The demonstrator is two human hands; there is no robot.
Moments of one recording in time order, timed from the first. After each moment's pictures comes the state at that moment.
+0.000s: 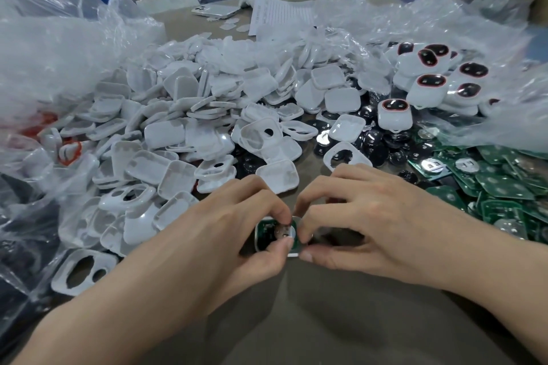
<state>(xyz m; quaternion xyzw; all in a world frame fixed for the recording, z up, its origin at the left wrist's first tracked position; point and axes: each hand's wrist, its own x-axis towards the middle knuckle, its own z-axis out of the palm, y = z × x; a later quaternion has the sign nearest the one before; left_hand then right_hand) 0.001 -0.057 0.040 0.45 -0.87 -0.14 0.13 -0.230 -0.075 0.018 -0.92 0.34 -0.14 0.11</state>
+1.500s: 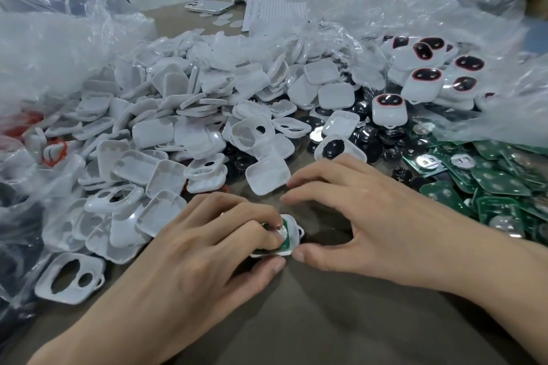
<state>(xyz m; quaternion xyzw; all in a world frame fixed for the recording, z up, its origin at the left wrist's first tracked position) 0.008 -0.050 0.020 0.36 -0.91 0.00 0.19 -0.230 -0.075 0.015 -0.88 0.41 -0.14 0.19</state>
